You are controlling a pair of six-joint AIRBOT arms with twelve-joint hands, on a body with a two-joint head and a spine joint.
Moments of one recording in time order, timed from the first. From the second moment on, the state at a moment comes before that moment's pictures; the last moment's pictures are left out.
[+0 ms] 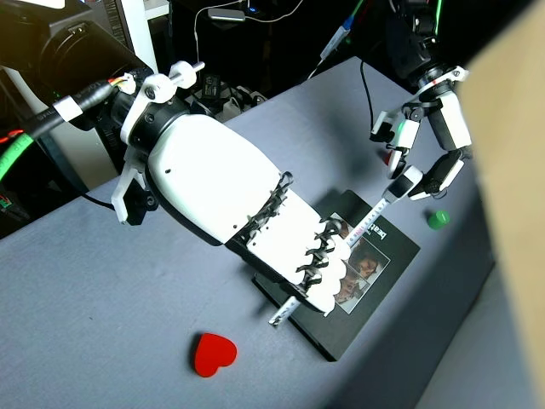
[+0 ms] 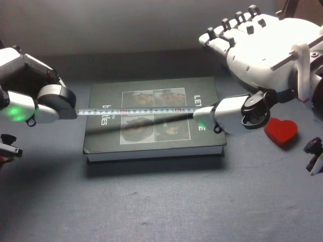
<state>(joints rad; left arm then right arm) 0.83 -0.92 1.28 -0.43 -0.47 0.46 -0.12 -1.04 0.62 -1.51 -0.89 0.37</state>
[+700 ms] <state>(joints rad) 0.95 -0.96 1.32 -0.40 -0.56 0.38 -0.13 -1.04 0.62 -1.51 -0.88 0.37</state>
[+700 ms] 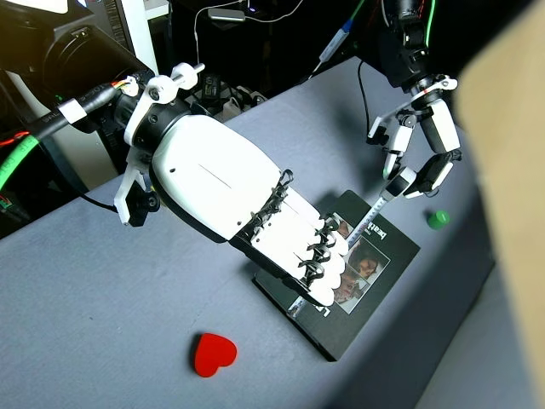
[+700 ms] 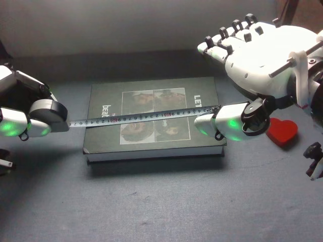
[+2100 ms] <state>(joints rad) 0.85 -0.73 1.01 -0.45 -0.51 0.51 -0.14 -1.04 0.62 -1.52 -0.87 0.37</state>
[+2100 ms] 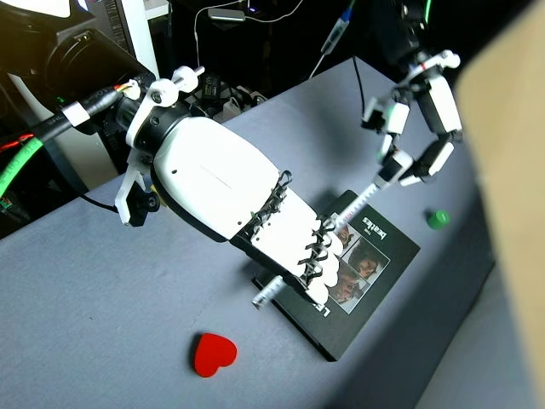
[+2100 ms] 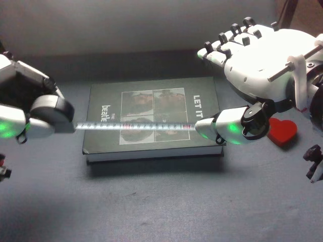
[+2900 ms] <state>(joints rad) 1.17 -0.79 0.90 -0.57 -0.77 0.40 -0.15 -1.04 0.61 -1.53 -0.86 0.37</state>
